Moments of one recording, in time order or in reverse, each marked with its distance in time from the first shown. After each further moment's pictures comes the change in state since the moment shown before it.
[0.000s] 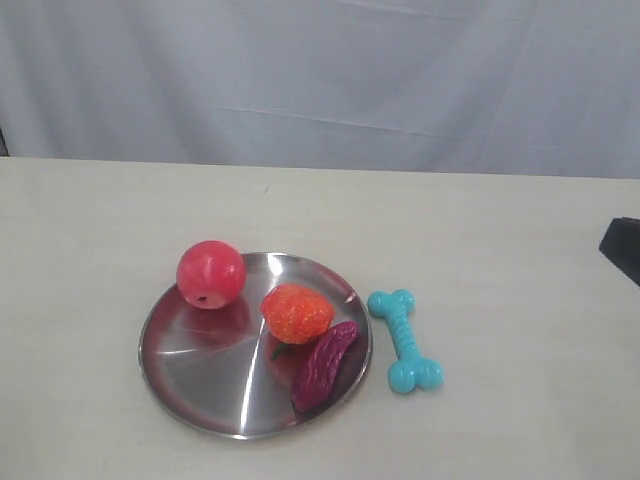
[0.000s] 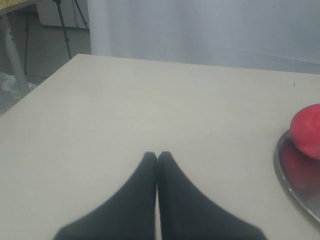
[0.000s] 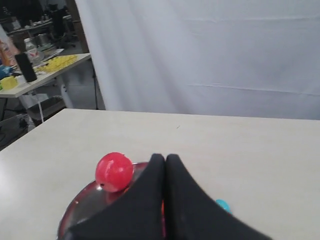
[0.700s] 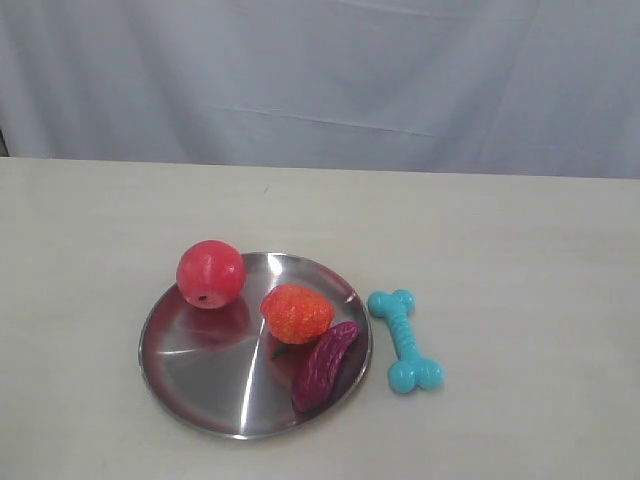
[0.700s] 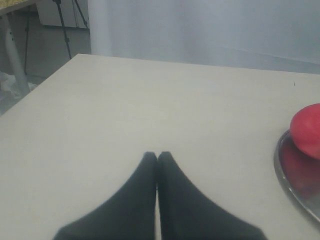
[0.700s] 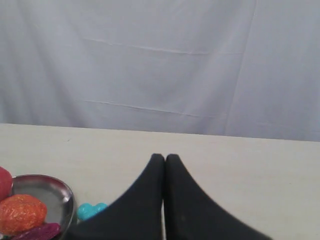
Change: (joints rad) left arm 0.000 0.000 0.000 0.000 0.000 0.000; right arm -0.330 -0.265 0.002 -0.086 0.239 -0.127
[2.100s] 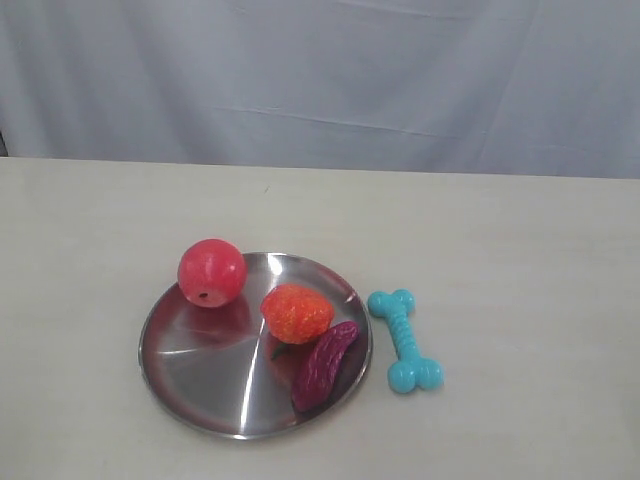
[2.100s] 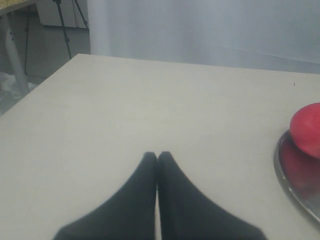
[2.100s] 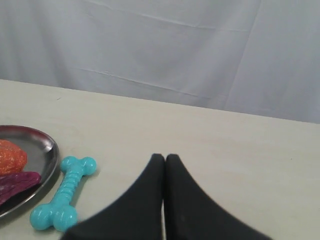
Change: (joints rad) left arm 0.000 0.000 0.000 0.000 0.000 0.000; right arm 0.000 -0.068 0.303 -0.035 -0.203 -0.057
